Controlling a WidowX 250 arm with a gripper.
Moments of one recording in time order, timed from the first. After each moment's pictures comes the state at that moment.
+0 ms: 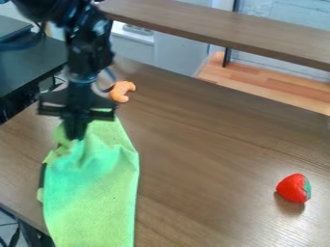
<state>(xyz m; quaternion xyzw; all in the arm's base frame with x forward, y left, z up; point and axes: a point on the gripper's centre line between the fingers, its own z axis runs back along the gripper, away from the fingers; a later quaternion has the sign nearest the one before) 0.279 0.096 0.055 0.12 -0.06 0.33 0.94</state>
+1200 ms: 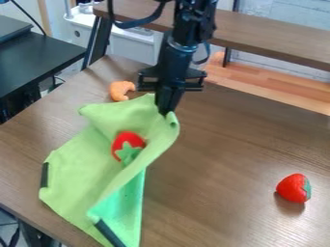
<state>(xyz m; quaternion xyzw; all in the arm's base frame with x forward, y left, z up) 0.374 0.009 0.073 0.10 -0.05 0.42 0.90</state>
